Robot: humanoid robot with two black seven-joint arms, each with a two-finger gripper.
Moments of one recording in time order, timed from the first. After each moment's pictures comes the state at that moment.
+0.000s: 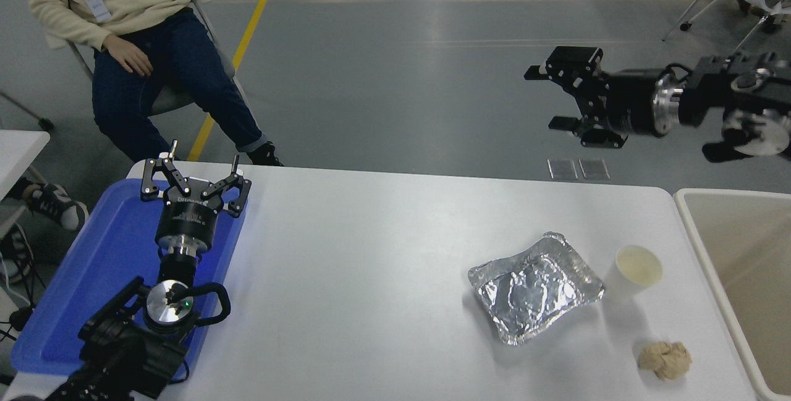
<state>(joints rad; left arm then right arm) -0.50 0.10 -1.16 -0.54 -0.09 -0.64 -0.36 1.65 -0.66 -0.61 1.15 -0.19 0.37 0.09</state>
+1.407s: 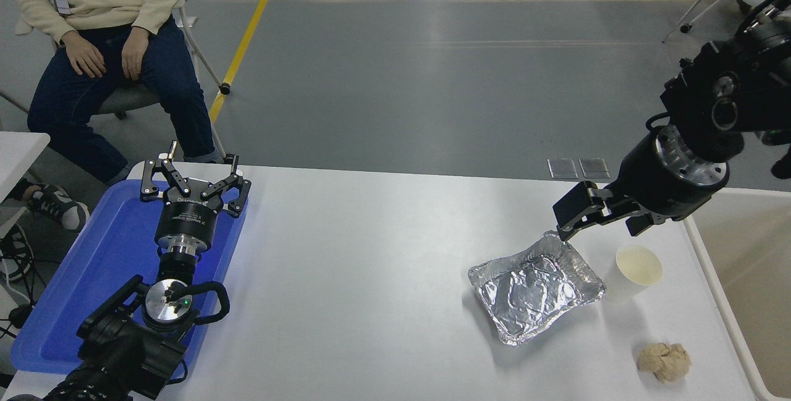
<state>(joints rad) -0.50 0.11 -1.16 -0.54 -0.09 -0.64 -0.36 2.30 -0.35 -1.38 1.63 -0.29 0.55 0.09</state>
